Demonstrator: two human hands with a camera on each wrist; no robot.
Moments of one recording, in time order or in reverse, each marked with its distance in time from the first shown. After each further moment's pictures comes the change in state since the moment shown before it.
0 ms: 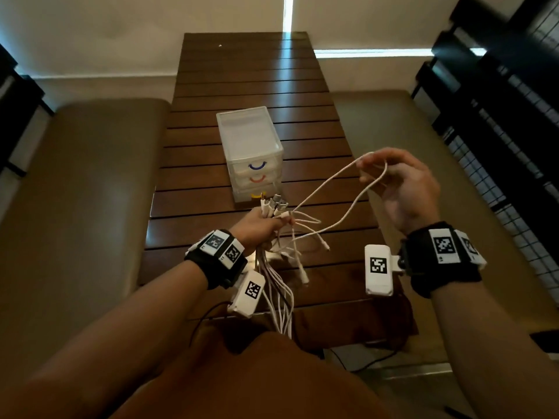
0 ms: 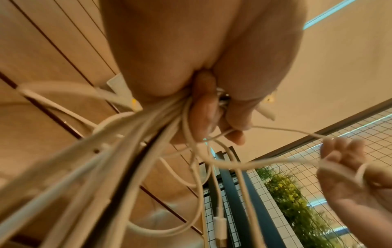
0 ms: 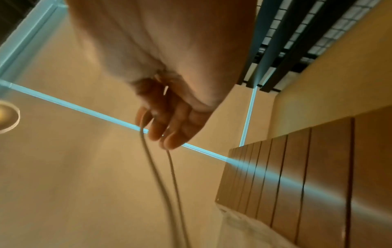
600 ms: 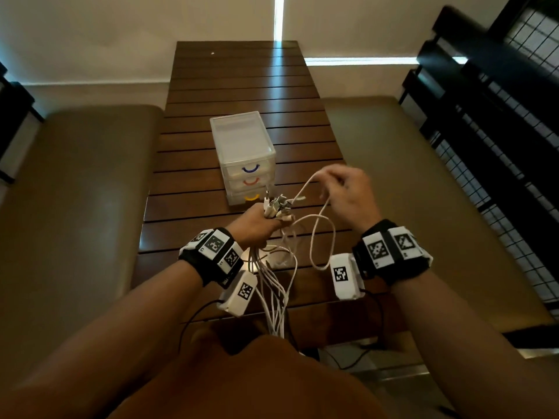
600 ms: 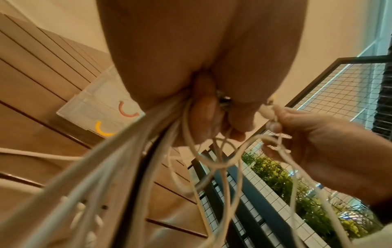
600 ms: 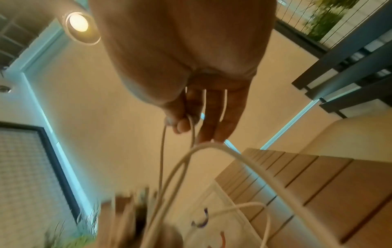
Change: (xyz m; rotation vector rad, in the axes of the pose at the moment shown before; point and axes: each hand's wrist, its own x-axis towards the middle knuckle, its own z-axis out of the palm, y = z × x) left_hand -0.005 0.011 0.002 0.287 -0.025 0.155; right_hand -0.004 0.032 0.035 -0.851 -0.117 -0.310
